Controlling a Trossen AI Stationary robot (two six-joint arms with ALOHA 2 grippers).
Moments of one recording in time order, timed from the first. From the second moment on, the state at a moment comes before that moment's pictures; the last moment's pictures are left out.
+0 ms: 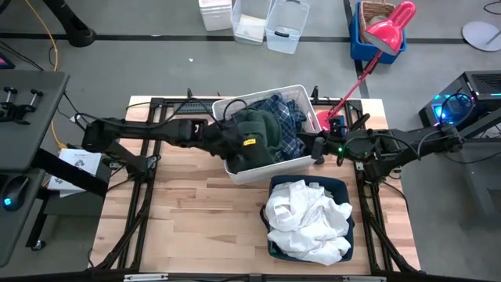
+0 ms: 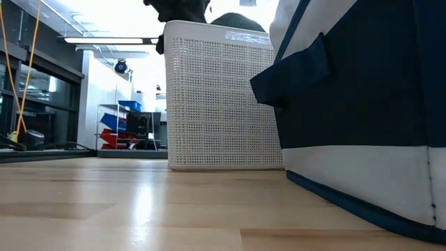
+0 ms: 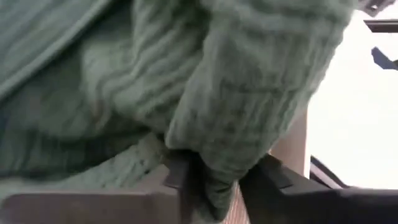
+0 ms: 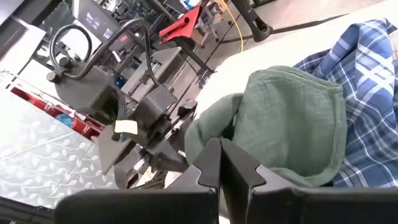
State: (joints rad) left arm 0.05 1.50 1.30 -0.62 0.00 -0.58; right arm 0.23 0.99 1.05 -0.38 0.65 0.99
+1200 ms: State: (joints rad) left arm 0.17 1.40 1.59 -1.27 -0.25 -0.19; right arm 0.24 0.99 1.05 -0.28 0.47 0.83
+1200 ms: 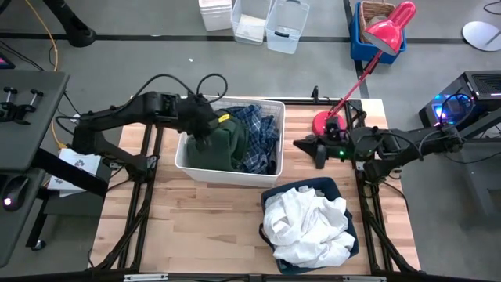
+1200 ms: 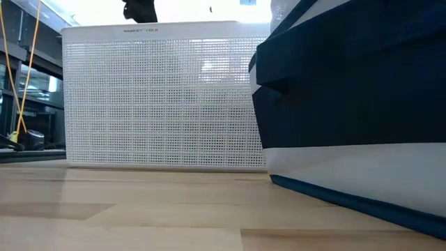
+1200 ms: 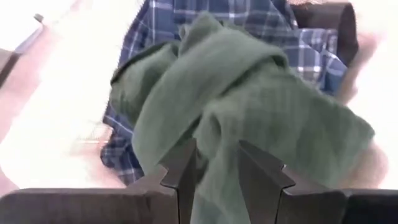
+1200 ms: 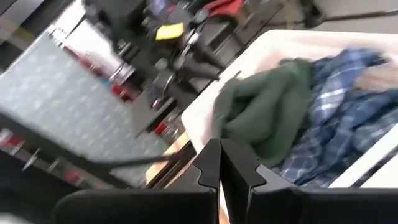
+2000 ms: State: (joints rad) left arm -0.33 0.90 1.02 -0.30 -0.41 -0.43; right arm 0.16 1.30 1.05 -0.64 0.54 1.15
